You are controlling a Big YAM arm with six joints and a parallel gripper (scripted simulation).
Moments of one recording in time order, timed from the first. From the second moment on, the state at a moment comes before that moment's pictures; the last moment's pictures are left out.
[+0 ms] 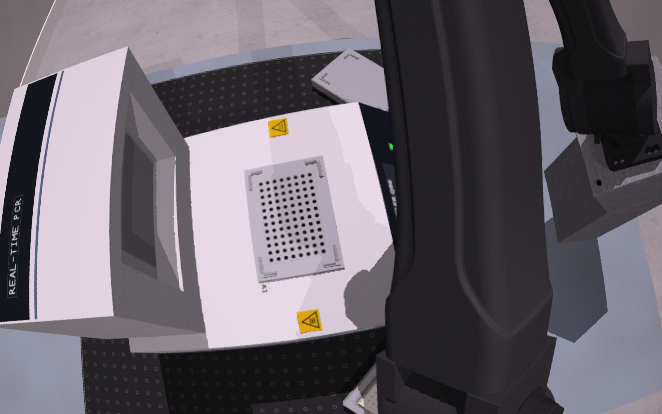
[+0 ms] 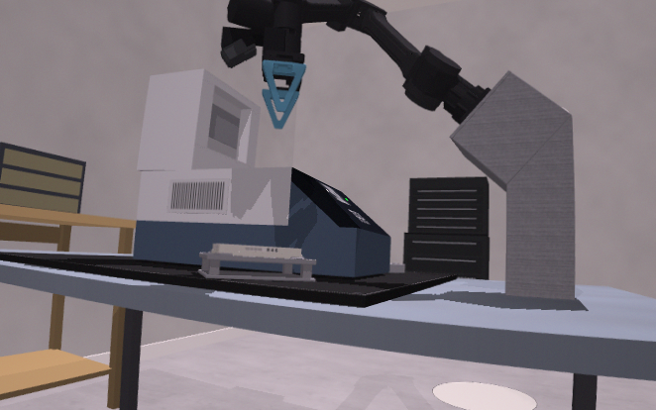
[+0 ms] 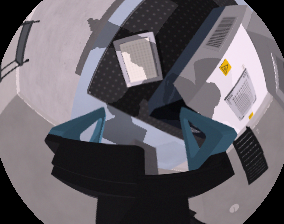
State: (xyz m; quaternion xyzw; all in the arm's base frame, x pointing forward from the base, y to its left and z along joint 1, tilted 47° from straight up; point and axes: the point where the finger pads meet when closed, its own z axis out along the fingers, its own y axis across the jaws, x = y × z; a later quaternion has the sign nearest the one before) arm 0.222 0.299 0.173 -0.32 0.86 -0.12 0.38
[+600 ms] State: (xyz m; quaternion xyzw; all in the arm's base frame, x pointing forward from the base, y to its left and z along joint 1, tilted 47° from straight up) arm 0.222 0.326 0.194 -0.44 0.80 -0.17 0.37
